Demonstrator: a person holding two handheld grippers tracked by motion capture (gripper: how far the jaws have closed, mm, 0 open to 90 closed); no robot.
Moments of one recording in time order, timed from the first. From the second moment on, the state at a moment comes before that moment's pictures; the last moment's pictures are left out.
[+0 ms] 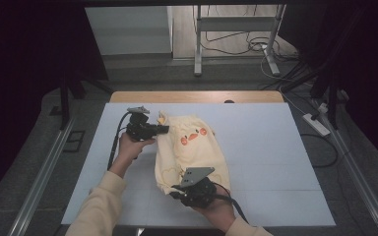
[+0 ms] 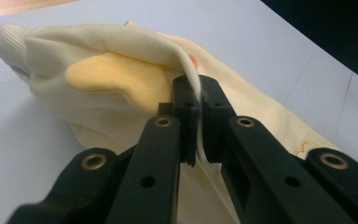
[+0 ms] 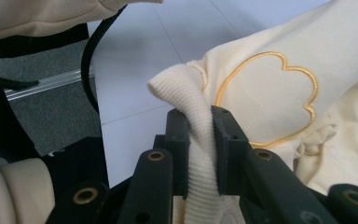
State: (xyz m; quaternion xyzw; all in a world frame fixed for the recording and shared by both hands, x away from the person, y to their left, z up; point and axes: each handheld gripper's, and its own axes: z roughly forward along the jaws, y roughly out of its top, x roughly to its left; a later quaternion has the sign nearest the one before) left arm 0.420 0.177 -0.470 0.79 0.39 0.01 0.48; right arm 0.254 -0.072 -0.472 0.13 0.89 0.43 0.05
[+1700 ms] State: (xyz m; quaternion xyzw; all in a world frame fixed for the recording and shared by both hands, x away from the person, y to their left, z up) left arm 0.417 0.141 -0.477 0.81 0.37 0.02 0.46; right arm 0.246 -0.115 -0.473 0.16 0.89 0.42 0.06
